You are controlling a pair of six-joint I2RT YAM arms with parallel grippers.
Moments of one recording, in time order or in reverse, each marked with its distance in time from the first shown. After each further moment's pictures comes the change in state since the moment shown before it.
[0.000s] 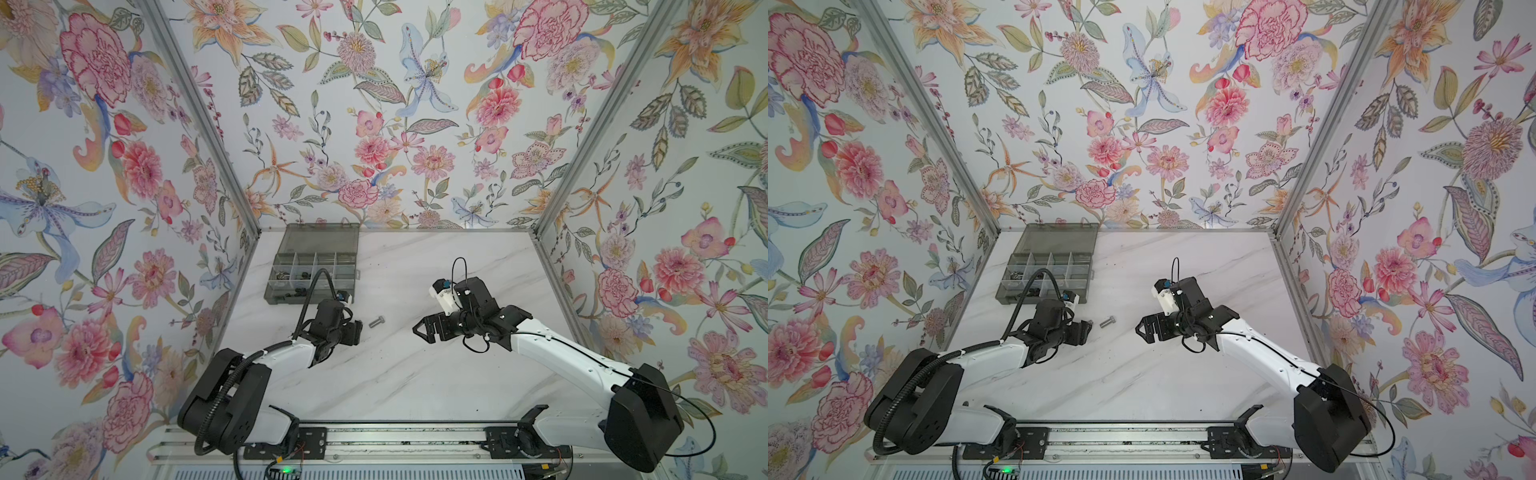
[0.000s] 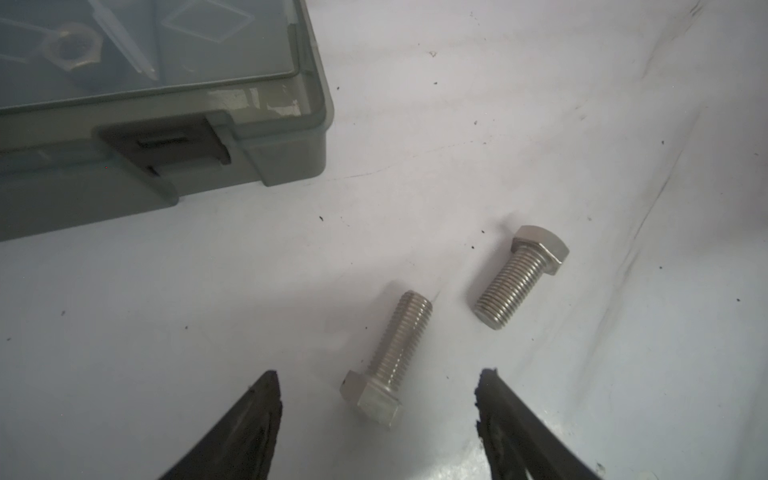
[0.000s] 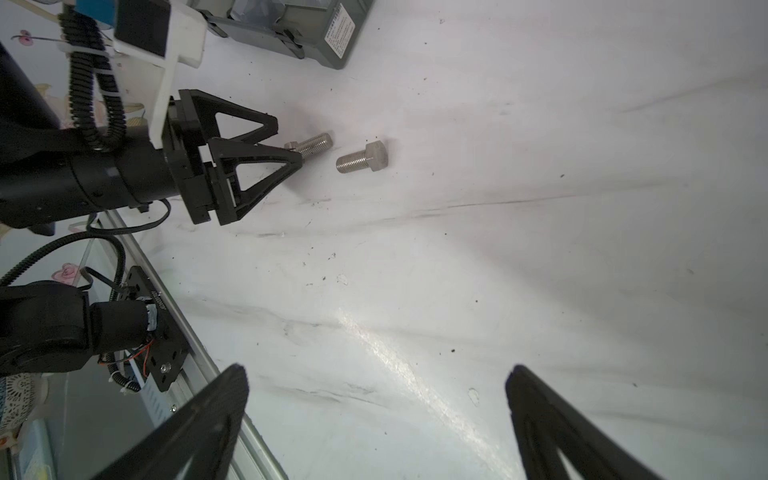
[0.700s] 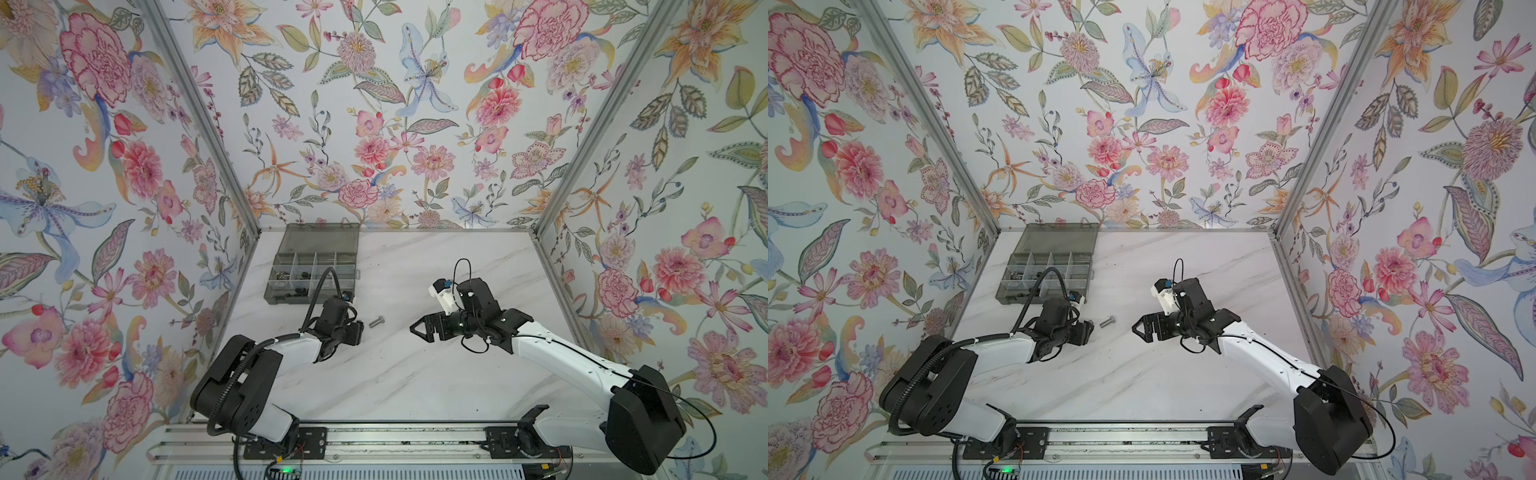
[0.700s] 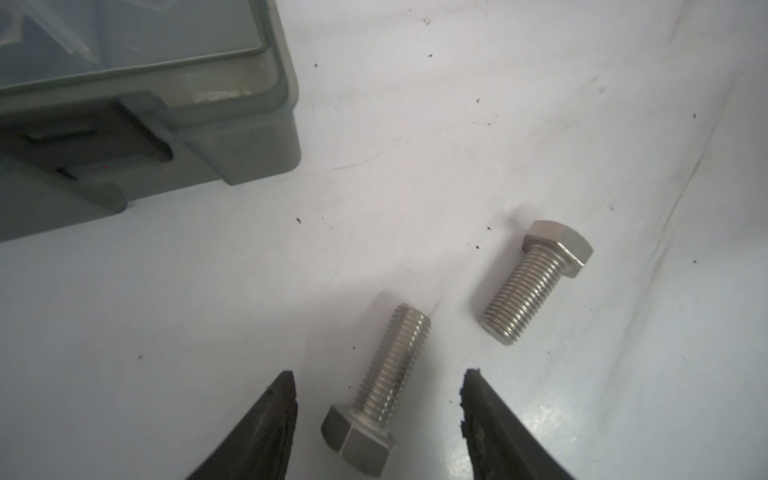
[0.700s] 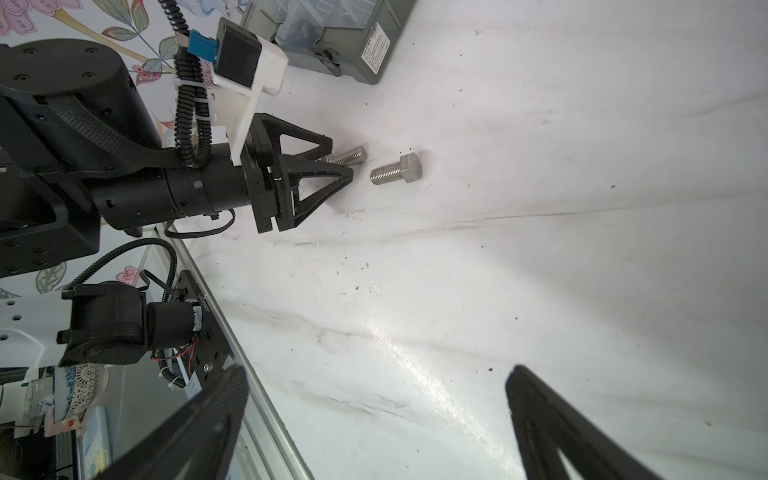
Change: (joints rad) left arm -0.017 0.090 0.029 0.024 0.004 0.025; right arm -0.014 -0.008 -0.044 0.089 -0.084 0.054
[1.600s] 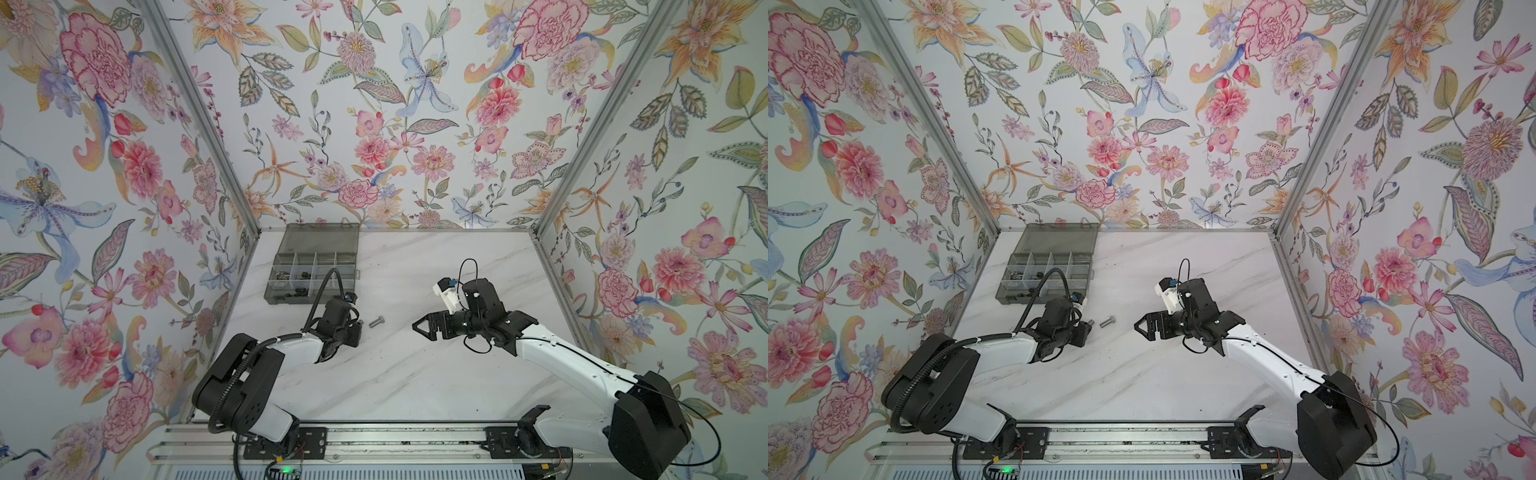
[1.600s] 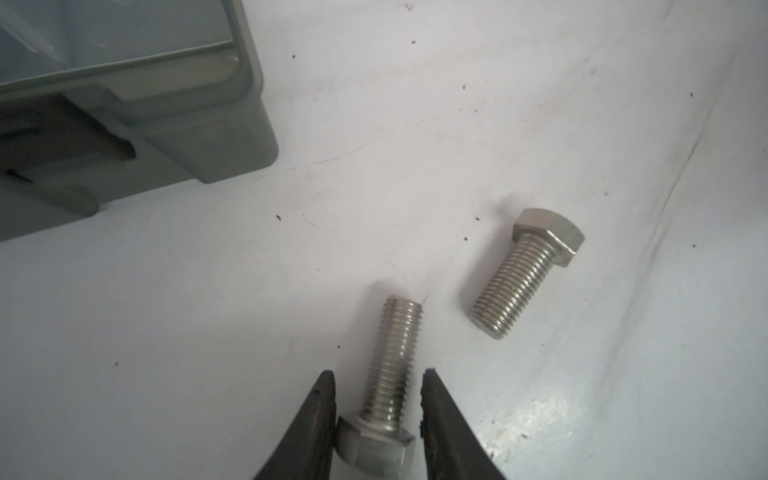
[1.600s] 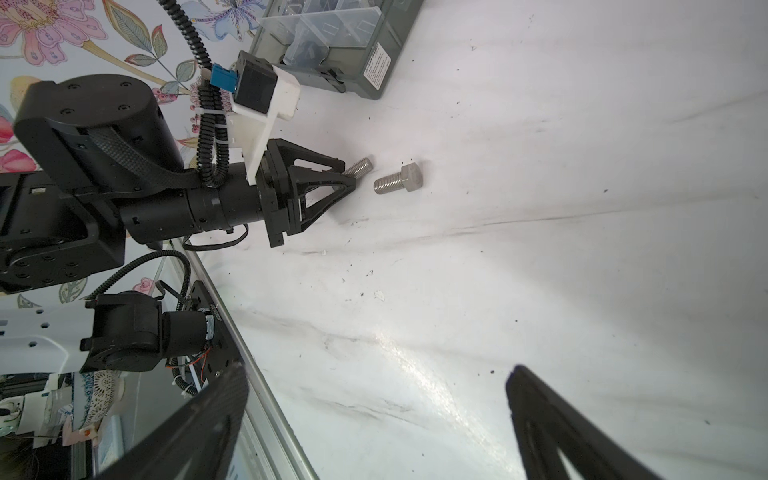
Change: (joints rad) left arm -0.016 0.008 -0.006 0.002 0.000 0.016; right arm -0.026 -0.032 -0.030 0.034 -0.024 0.025
